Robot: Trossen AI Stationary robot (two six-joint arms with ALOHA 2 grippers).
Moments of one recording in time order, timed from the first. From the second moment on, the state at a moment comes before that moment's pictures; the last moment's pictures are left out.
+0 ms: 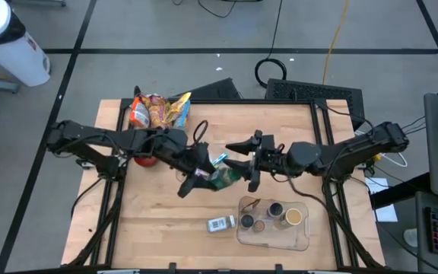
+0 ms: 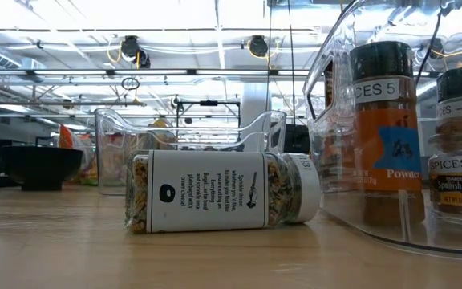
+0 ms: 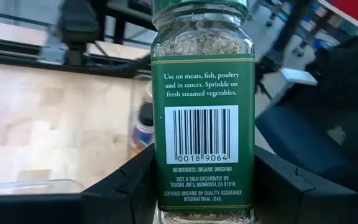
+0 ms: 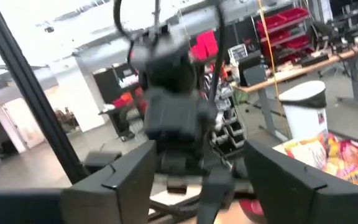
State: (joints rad) left arm -0.12 1.40 1.31 -0.29 0.30 -0.25; right arm 0.29 1.35 1.16 0.36 0.44 0.32
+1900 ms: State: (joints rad) left arm -0.10 1.40 1.31 -0.36 0.18 -0.22; right arm 0.28 1.37 1.16 0.10 0.28 0.48
